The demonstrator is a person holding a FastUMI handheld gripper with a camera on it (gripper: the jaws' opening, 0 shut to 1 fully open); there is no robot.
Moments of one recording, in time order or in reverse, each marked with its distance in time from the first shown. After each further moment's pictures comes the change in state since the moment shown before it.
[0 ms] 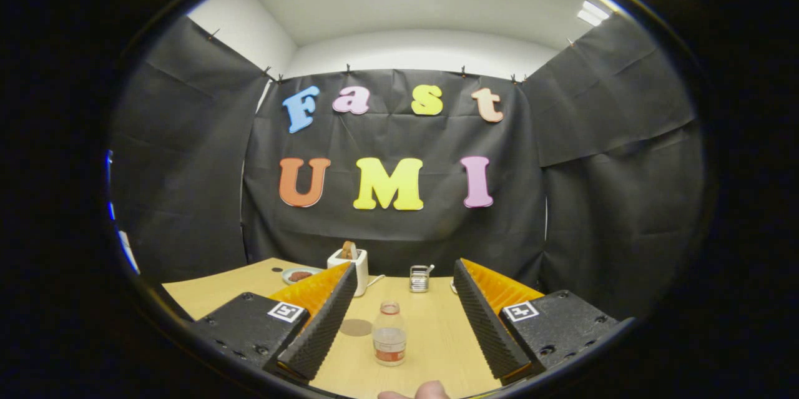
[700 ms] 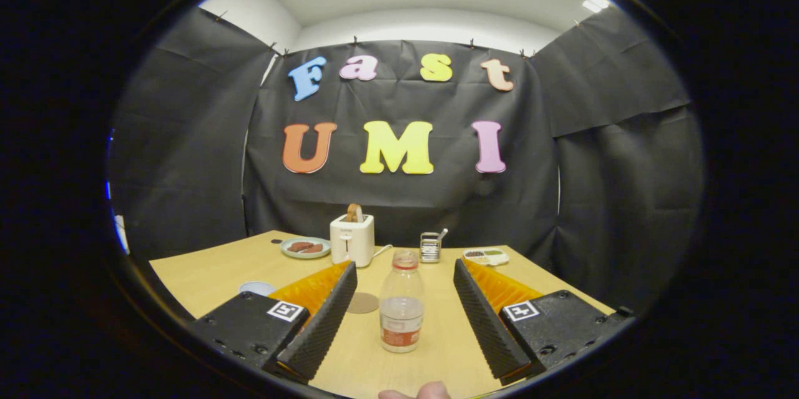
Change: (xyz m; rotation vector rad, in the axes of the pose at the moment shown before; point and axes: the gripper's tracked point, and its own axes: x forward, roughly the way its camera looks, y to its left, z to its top) arm 0.038 0.023 -0.119 0.006 0.105 0.024
